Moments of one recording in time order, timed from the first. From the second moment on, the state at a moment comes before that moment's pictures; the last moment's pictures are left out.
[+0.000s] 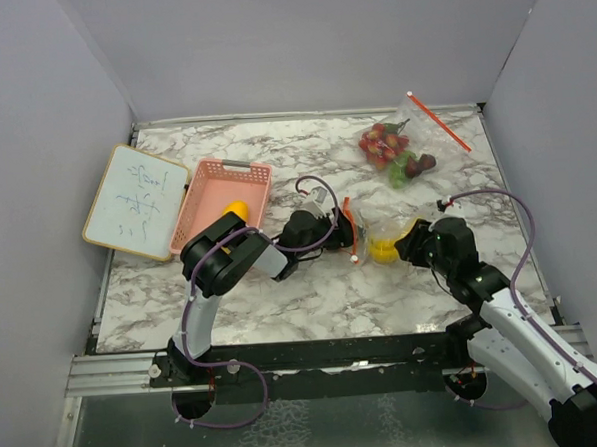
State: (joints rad) left arm -0.79 2.08 0.84 1.02 0.21 -0.91; right arm 0.38 0.70 0.41 -0.28 0.11 0.57
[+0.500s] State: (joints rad) left arm -0.82 2.08 0.89 0.96 0.20 -0.90; right arm 0.38 0.70 0.40 -0.27 0.10 0.57
